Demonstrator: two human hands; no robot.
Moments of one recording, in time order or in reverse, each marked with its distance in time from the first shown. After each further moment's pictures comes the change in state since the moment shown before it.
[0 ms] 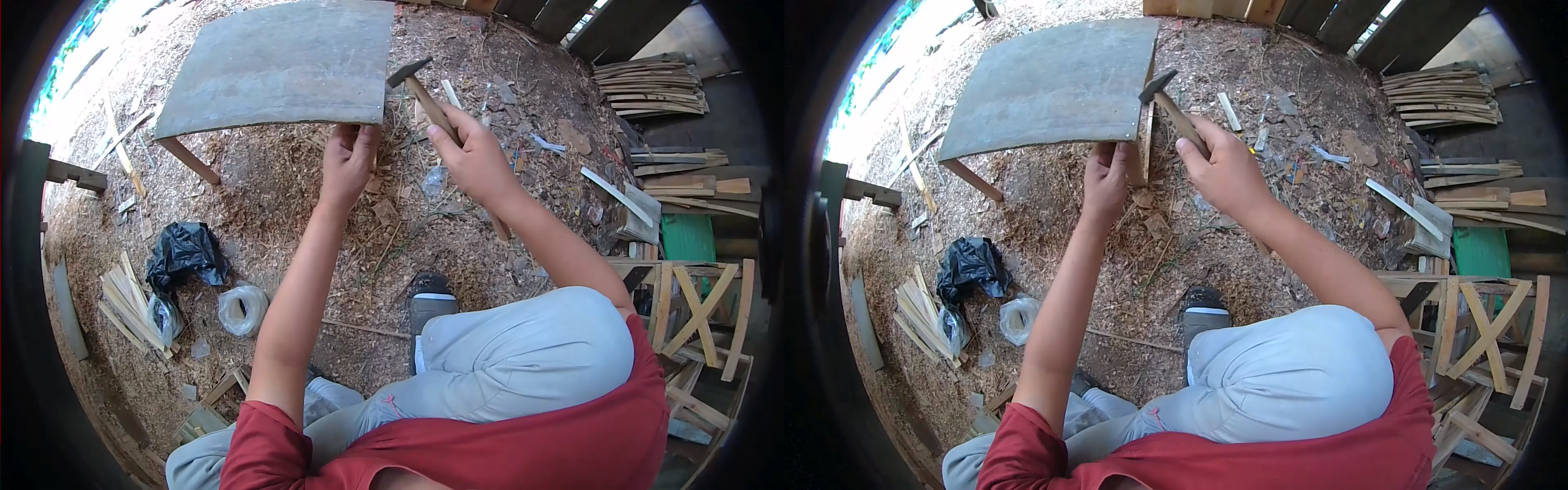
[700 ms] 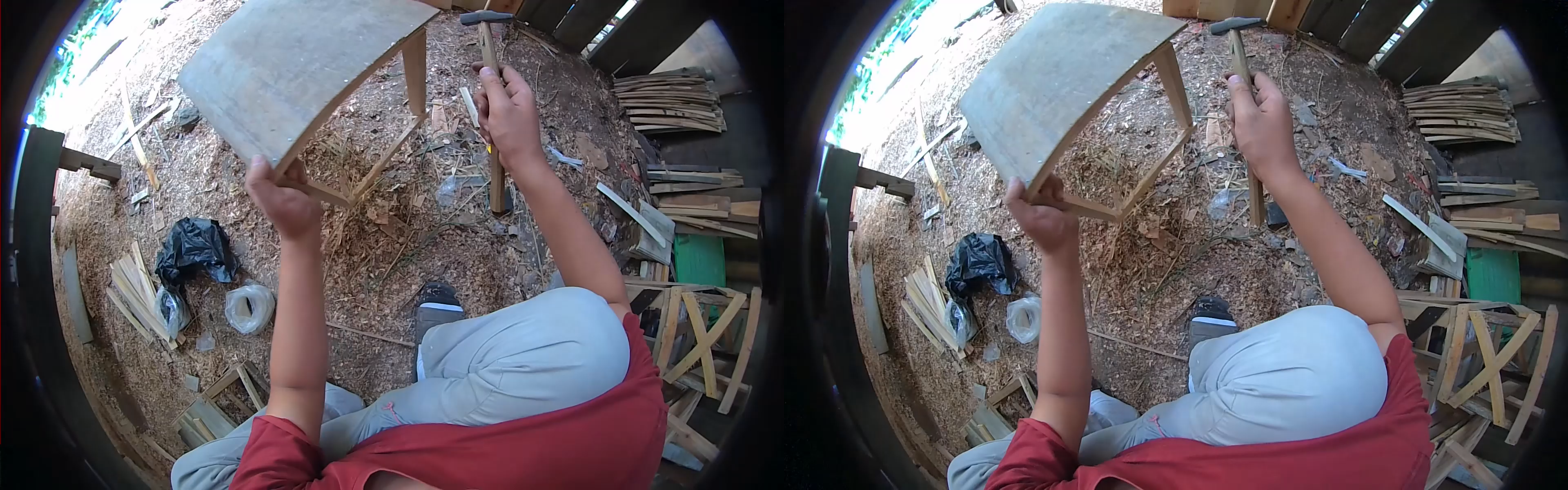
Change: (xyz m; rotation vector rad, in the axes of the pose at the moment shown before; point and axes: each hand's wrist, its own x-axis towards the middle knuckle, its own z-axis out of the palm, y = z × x) left_hand -0.017 0.079 -0.040 -0.260 0.584 0.263; right_hand 0.067 0.008 -0.024 0.499 0.198 0.011
